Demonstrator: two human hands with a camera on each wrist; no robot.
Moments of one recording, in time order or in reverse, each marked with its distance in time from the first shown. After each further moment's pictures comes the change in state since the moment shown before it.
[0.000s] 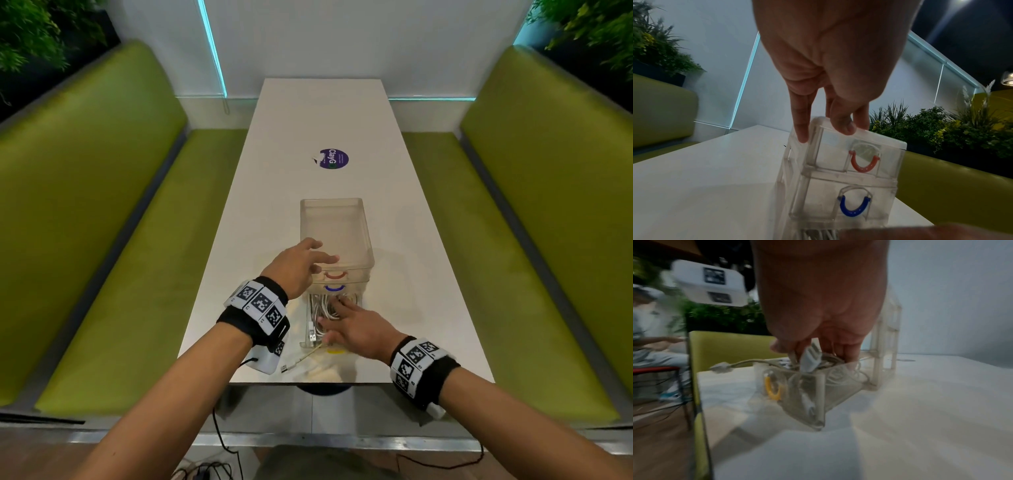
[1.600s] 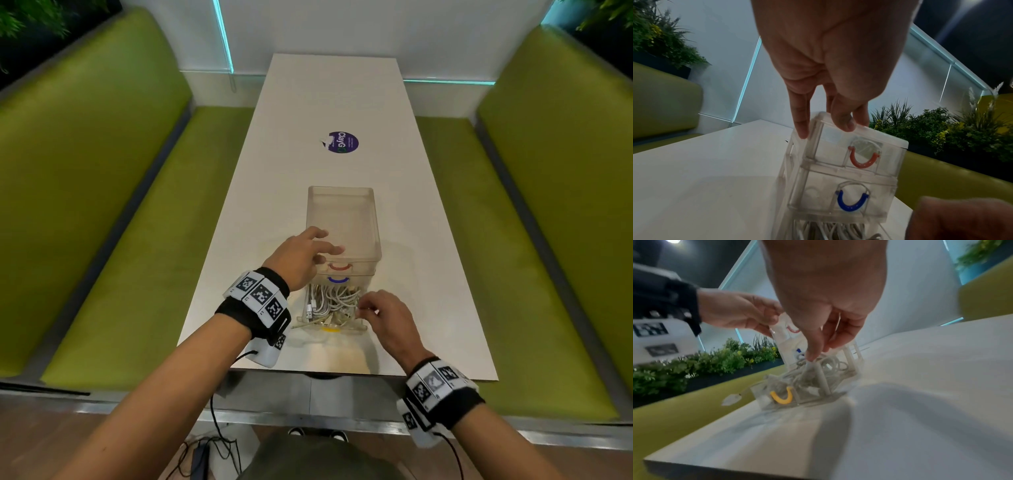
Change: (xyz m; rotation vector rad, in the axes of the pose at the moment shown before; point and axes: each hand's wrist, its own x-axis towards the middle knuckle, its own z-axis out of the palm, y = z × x) left_hand -0.004 -0.004 0.003 -0.087 0.041 0.014; right_hand -0.024 0.014 0.015 0.558 0.562 0.299
